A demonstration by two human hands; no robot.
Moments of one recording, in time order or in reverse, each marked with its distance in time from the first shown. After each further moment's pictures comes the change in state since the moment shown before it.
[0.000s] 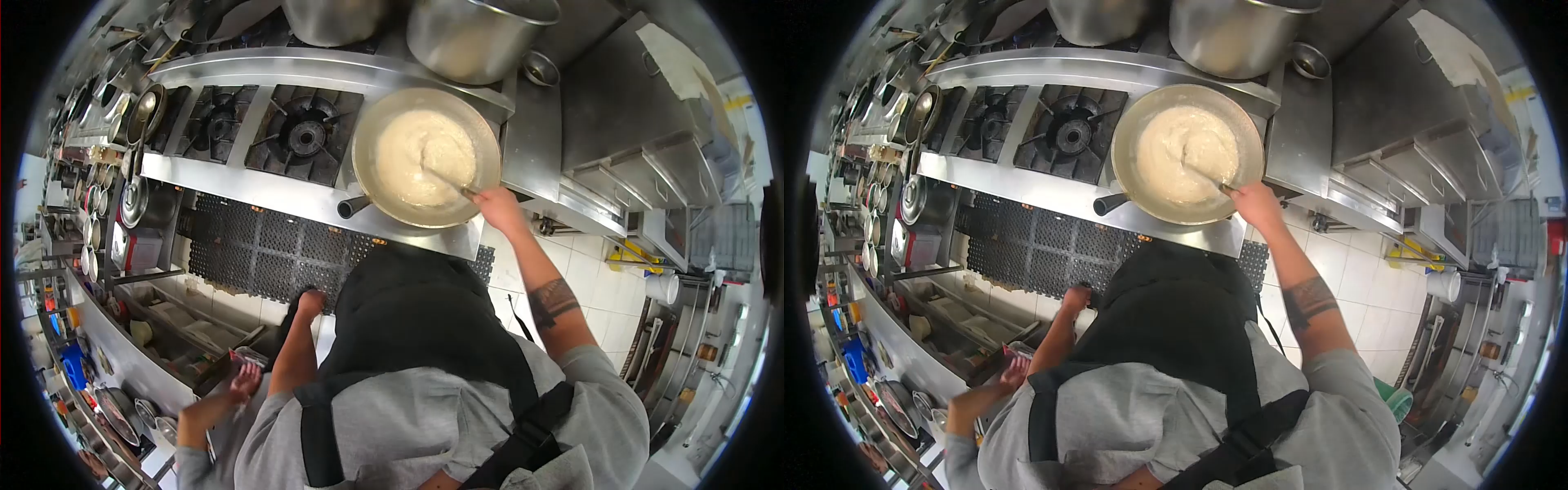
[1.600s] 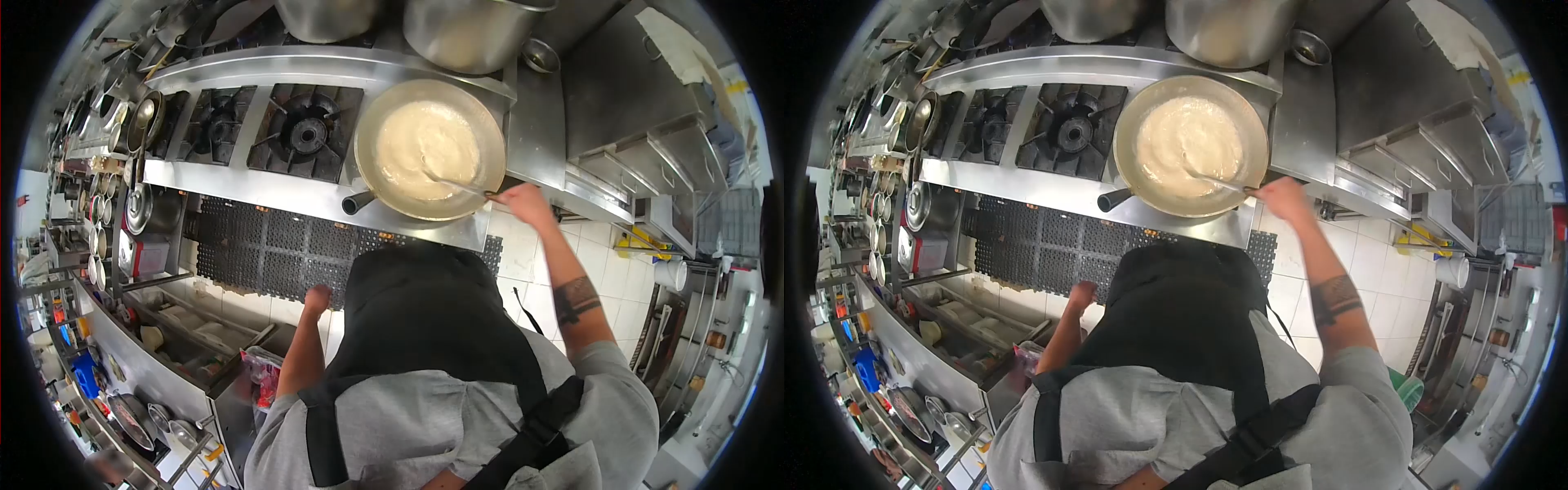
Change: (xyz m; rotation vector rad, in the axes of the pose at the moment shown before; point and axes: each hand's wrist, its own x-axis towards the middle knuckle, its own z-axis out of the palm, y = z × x) left_hand -0.004 0.000 -0.018 0.130 0.044 0.061; right_hand -0.013 0.035 -0.034 -0.039 -0.160 0.077
